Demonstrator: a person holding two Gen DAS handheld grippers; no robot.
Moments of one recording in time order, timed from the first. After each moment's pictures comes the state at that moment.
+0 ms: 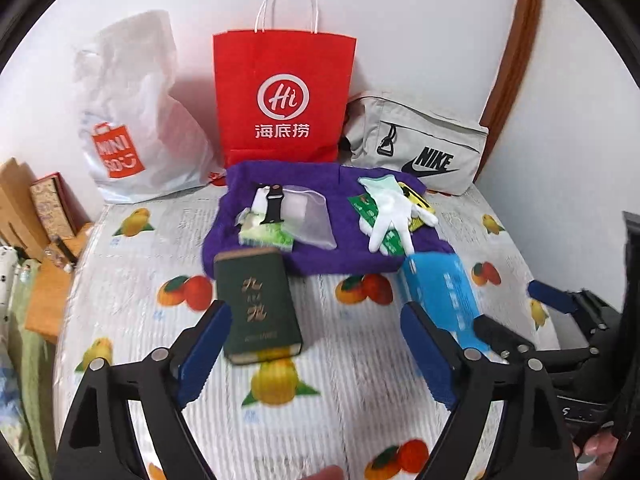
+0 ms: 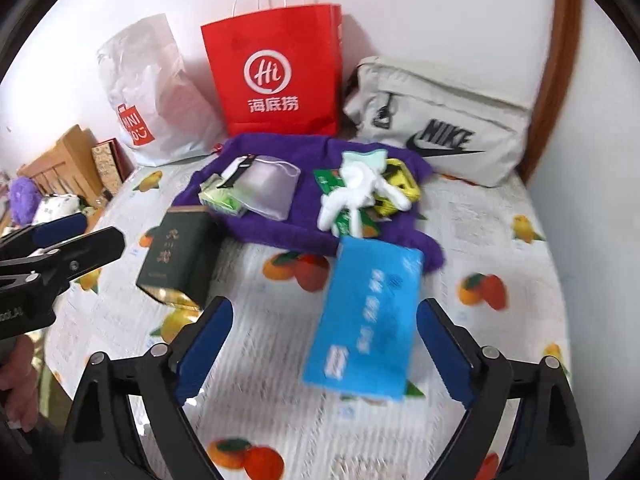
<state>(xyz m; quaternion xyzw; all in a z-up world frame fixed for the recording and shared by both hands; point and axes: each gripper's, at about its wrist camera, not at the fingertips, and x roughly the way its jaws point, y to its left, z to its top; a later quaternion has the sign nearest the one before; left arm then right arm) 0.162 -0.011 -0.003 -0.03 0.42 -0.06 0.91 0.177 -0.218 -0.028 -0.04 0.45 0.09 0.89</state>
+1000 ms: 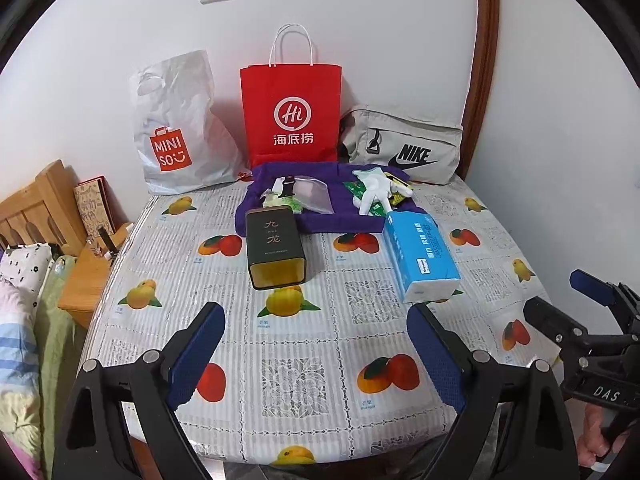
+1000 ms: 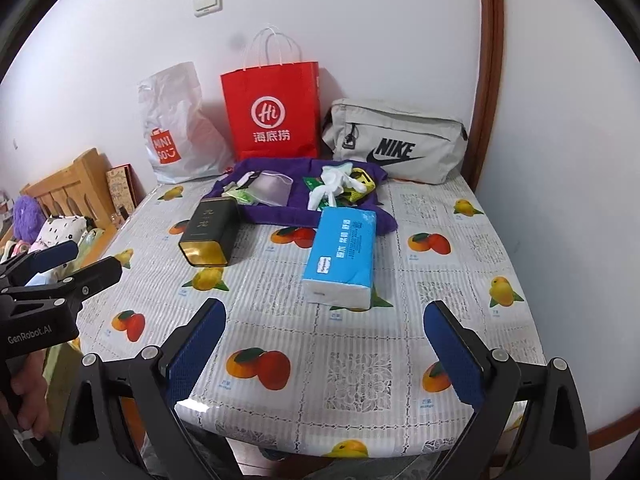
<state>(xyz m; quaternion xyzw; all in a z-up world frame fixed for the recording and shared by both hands) 0.008 -0.023 0.013 -0.01 0.37 -0.03 0.93 0.011 -0.252 0.011 -0.02 0.37 0.07 0.93</state>
